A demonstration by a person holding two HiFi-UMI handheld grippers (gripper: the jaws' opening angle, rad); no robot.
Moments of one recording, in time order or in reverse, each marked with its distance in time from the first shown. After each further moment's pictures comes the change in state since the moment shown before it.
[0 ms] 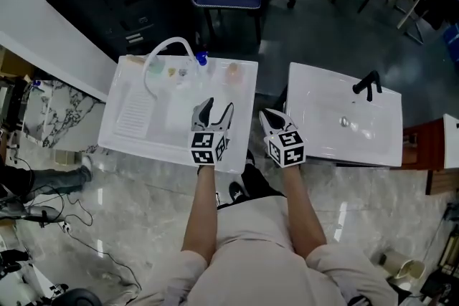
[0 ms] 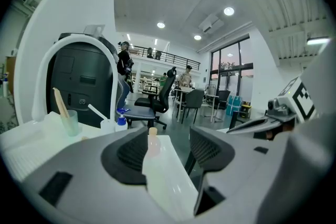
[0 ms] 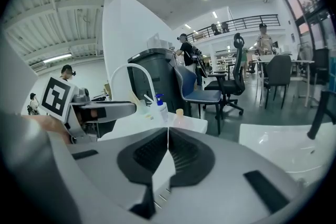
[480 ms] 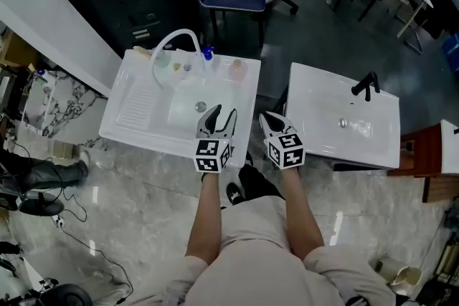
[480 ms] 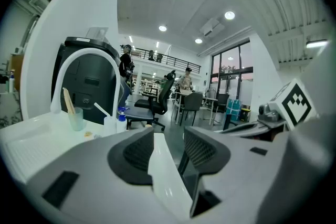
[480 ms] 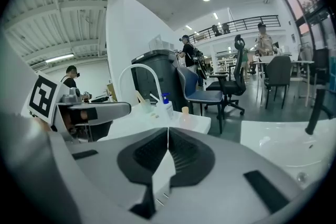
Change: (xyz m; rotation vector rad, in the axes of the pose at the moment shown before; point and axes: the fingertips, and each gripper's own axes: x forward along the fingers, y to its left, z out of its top) left arm -0.041 -0.027 -0.005 -0.026 -0.027 0.003; right arm -0.017 0.020 -0.011 -0.002 -0.011 0.009
